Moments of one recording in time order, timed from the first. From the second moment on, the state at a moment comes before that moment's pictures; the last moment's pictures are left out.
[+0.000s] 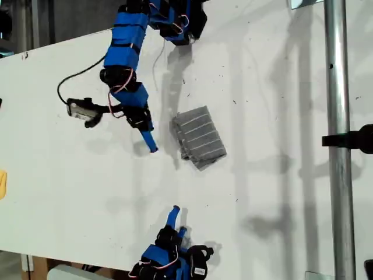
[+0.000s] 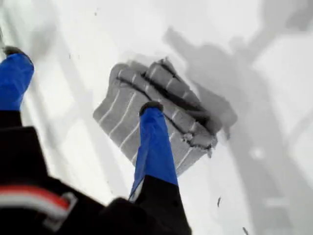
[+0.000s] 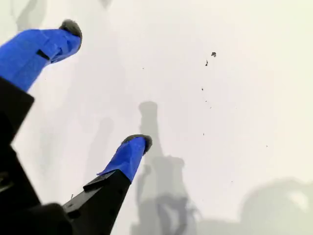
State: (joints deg) arm 0 -1.4 162.9 150.7 80.9 -99.9; arm 1 11.8 97.7 77.8 71.6 58.4
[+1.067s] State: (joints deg) arm 0 -6.3 198.7 178.4 74.0 -83.5; arm 1 18.8 188.1 166.4 82.3 86.0
